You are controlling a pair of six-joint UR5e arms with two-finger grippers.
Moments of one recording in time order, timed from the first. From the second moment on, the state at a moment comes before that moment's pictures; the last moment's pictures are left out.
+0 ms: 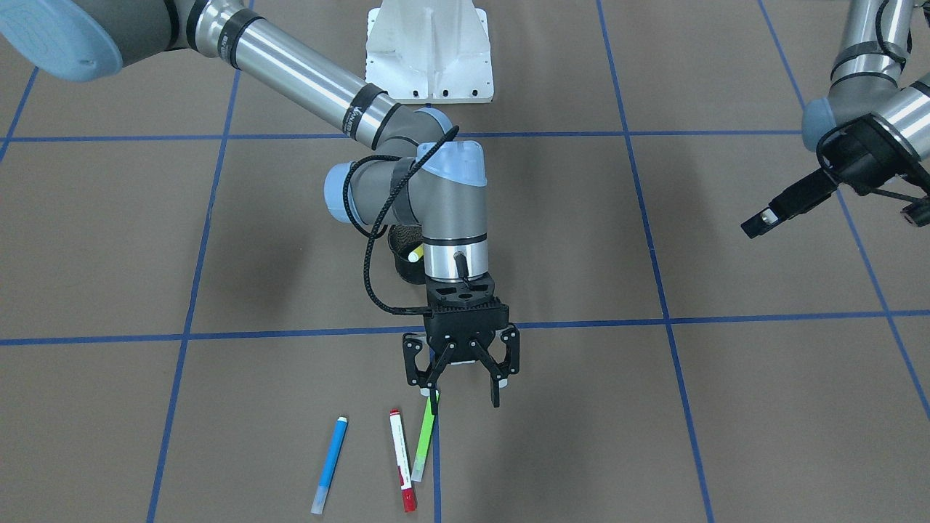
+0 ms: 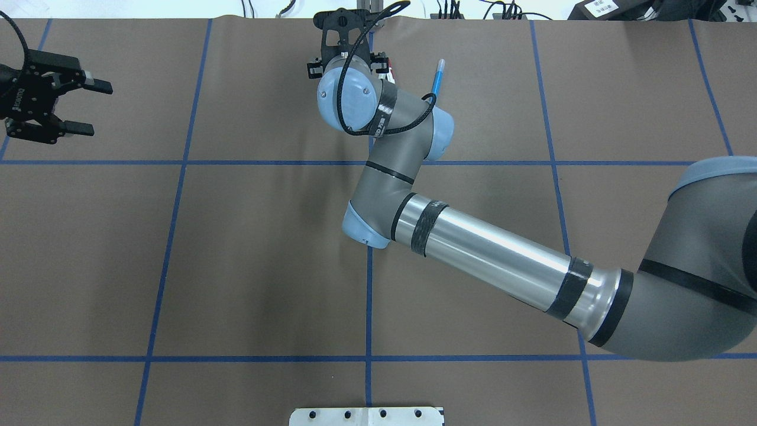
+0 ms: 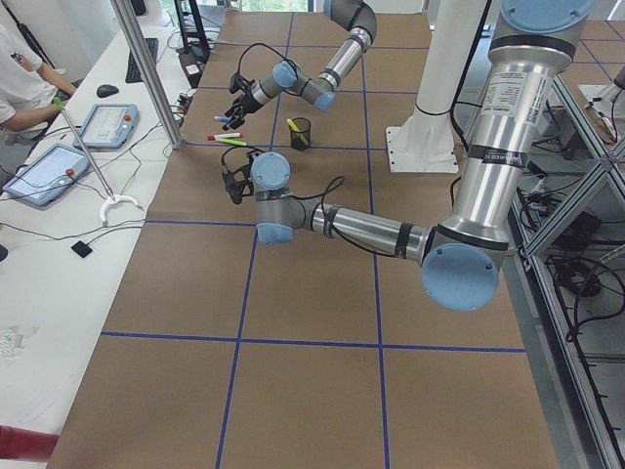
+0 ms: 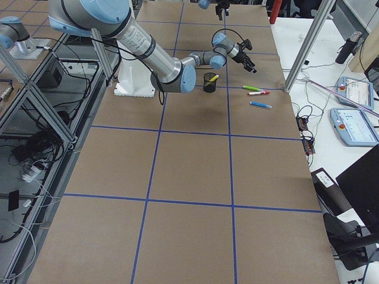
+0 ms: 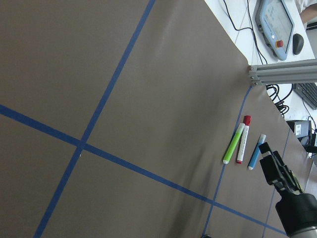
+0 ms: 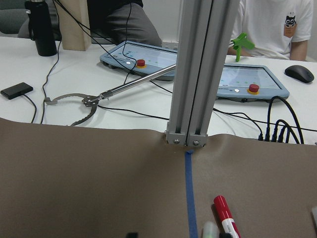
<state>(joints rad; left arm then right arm) -1.16 -1.79 -1.56 -2.80 -2.44 -1.86 0.62 -0.49 0.99 -0.96 1.23 1.05</state>
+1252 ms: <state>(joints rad) -0.81 -2.40 -1.77 -1.48 -2.12 -1.90 1.02 -1.25 1.65 -1.08 2.16 1.06</state>
